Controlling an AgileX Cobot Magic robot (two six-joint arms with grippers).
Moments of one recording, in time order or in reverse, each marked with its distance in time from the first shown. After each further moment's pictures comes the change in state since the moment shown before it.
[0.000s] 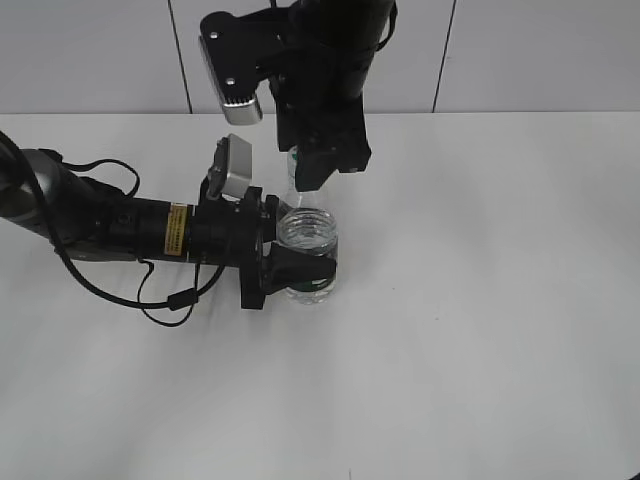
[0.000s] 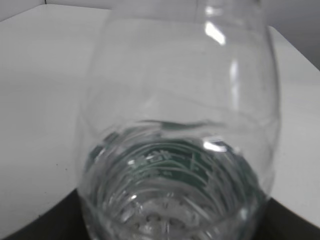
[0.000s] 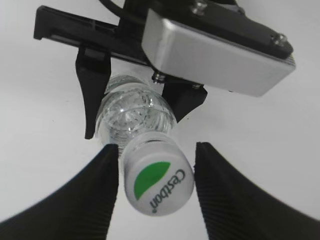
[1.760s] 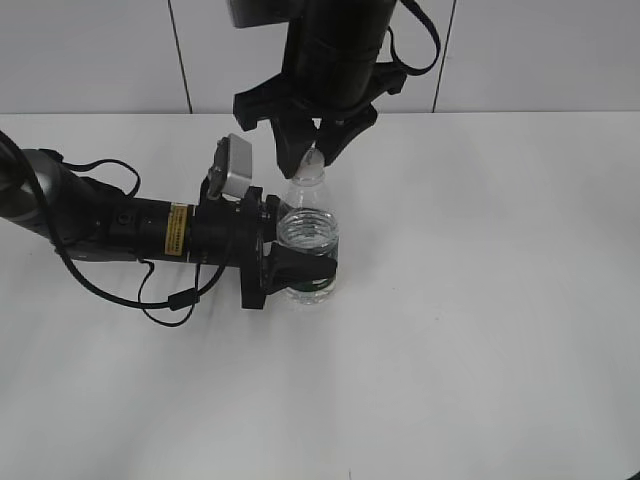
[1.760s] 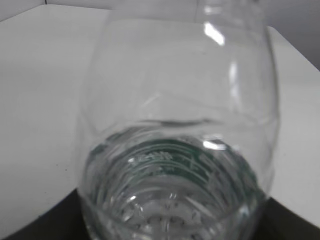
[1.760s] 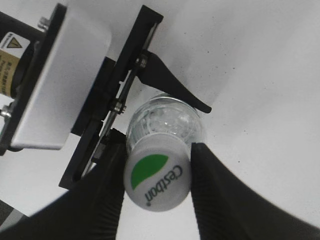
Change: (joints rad) left arm 0.000 0.000 0.000 -0.001 0.000 0.000; right arm -0.003 0.000 0.002 -0.029 0.000 1.404
